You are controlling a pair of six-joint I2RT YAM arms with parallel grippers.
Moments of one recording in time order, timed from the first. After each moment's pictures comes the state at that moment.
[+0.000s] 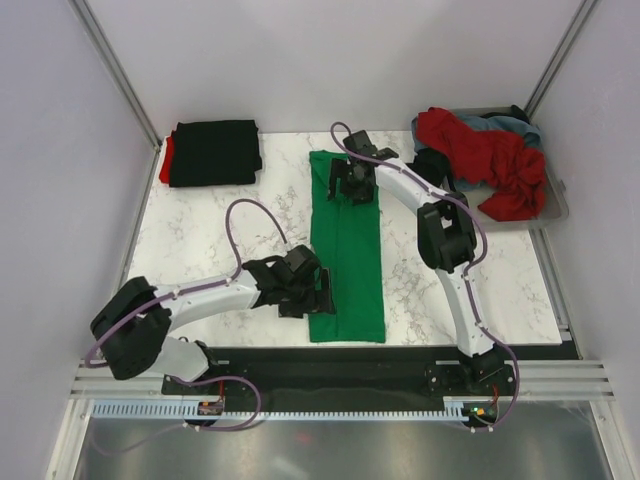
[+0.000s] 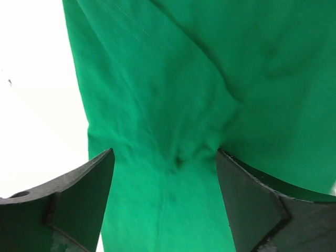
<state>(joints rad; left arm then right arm) -0.90 1.43 0.76 -0.40 0.05 -0.92 0.45 2.43 2.12 -0.67 -0.09 0.53</state>
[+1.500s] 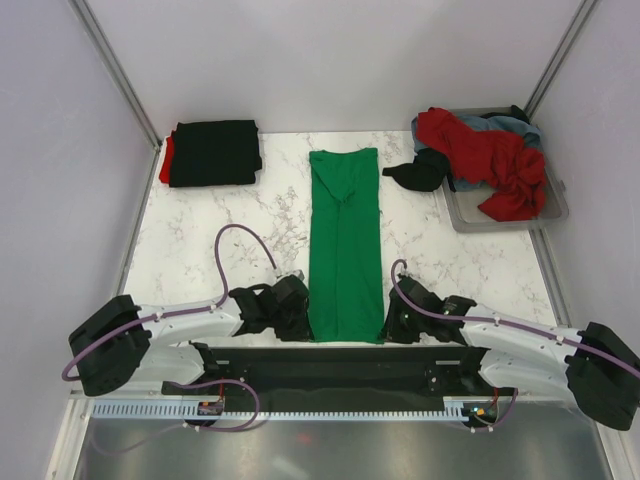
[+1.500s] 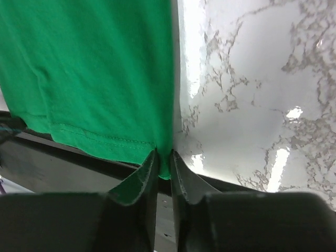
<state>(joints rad) -1.01 1.24 0.51 -0.33 0.04 -1.03 0.89 1.03 0.39 -0.40 -0.04 1.06</state>
